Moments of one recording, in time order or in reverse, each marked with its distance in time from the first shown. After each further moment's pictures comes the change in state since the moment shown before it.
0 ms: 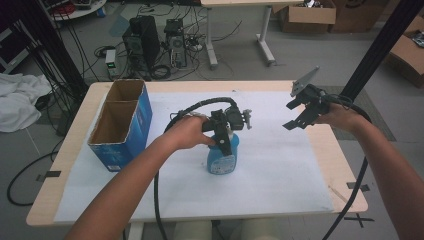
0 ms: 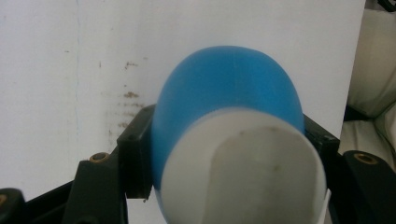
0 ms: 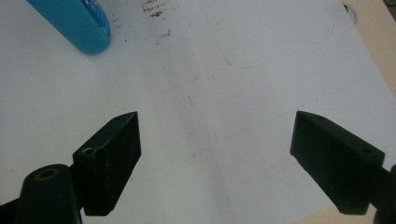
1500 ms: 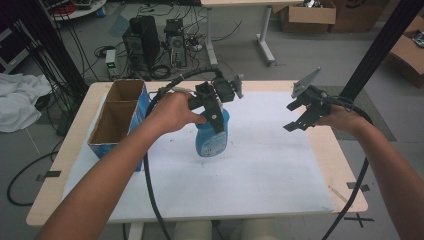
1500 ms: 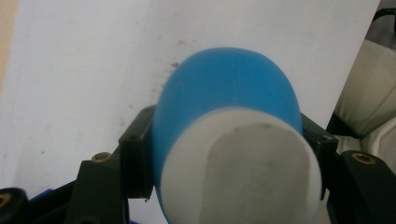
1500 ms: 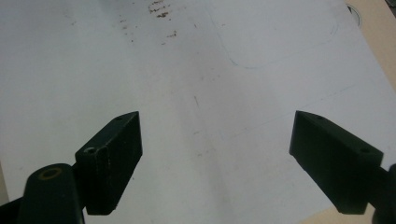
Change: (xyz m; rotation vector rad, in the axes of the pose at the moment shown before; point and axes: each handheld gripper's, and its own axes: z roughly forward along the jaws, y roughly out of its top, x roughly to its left) left arm 0.007 -0.013 -0.094 -0.014 0.104 -0.238; right arm 0.007 -0.001 -0.003 -0.008 0.004 -0.002
